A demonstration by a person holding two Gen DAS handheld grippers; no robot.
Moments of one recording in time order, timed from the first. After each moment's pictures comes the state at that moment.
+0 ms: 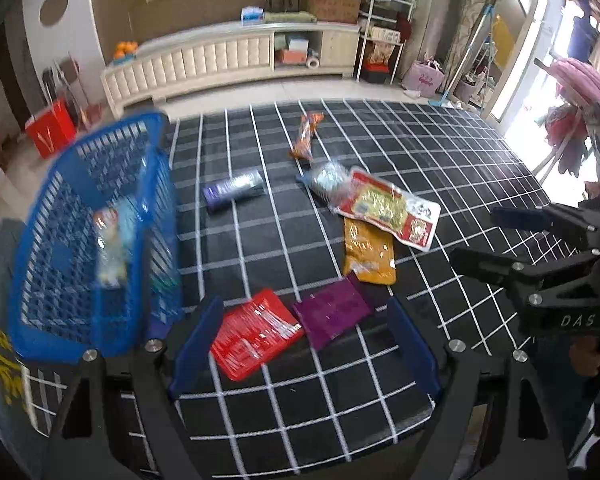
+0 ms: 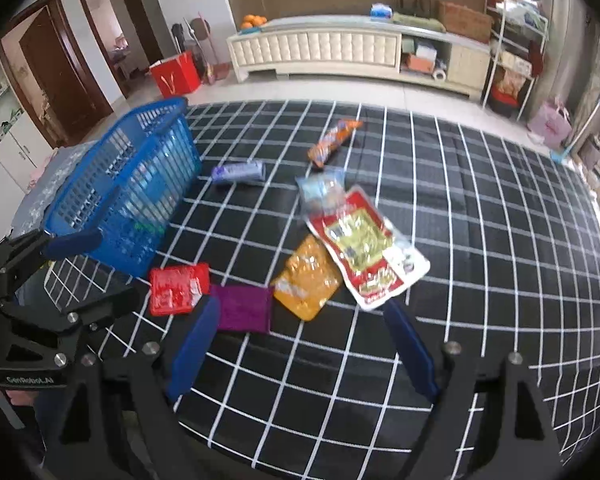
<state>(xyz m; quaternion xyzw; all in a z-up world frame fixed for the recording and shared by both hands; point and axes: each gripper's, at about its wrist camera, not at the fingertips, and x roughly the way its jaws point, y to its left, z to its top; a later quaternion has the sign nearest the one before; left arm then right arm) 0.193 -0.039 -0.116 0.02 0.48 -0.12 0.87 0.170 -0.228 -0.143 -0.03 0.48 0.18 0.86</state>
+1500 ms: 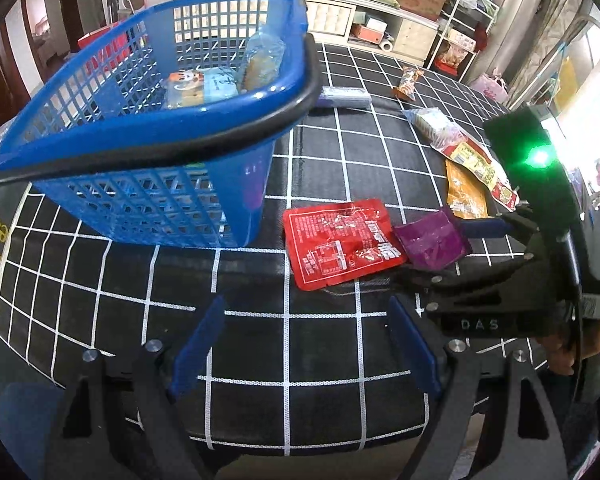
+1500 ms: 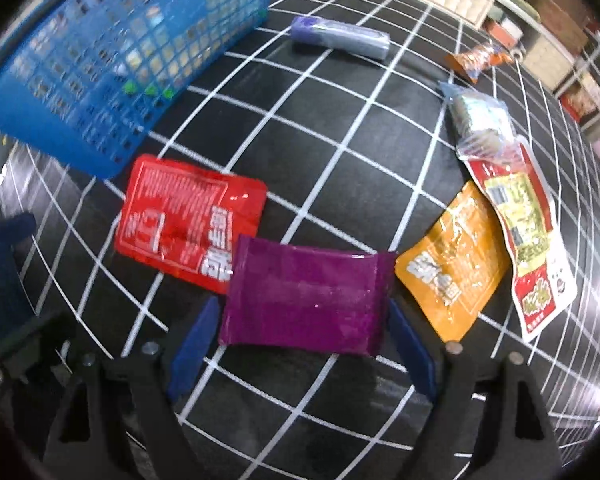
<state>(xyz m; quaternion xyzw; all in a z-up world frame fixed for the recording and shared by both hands) 0.150 0.049 -0.195 -0.06 0.52 -0.02 0.85 0.187 -0.095 -0.266 -0.19 0.58 0.22 0.76</state>
